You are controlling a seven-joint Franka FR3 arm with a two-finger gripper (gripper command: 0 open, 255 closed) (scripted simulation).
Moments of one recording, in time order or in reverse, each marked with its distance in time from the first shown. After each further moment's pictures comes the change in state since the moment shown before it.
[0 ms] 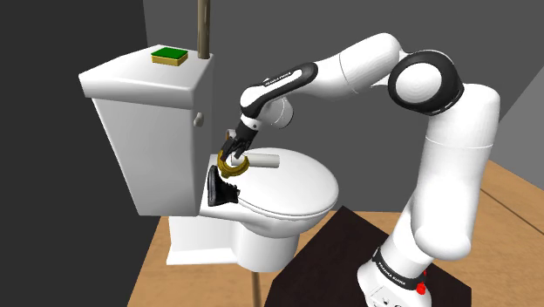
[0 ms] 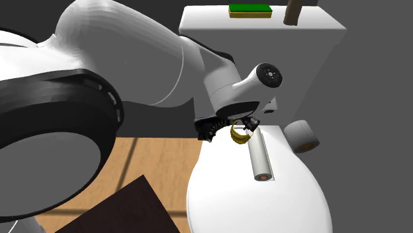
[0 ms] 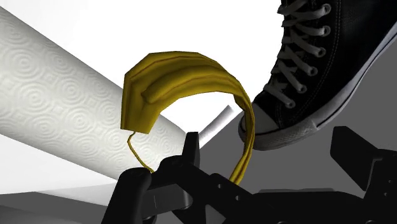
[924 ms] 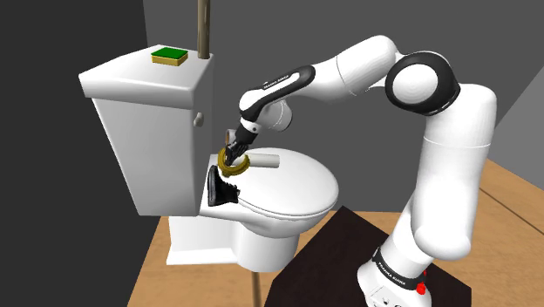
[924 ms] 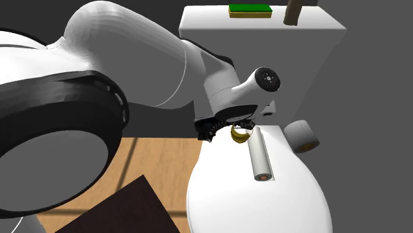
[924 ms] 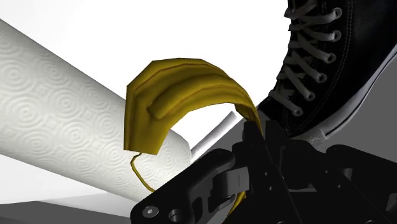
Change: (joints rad) arm -0.002 0.017 0.007 -0.007 0.017 0.022 -0.018
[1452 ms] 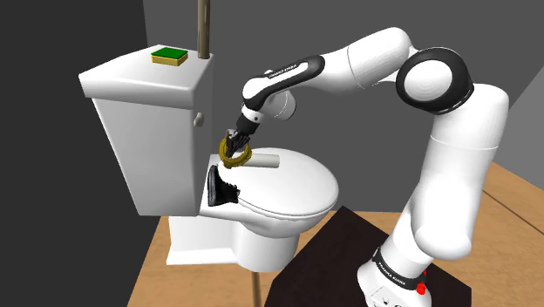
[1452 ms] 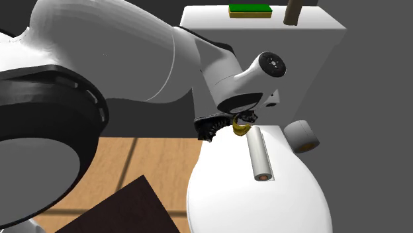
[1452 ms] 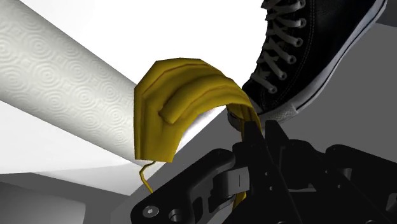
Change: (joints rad) arm 0.008 -0.061 -0.019 0.020 -0.052 -0.072 0.059
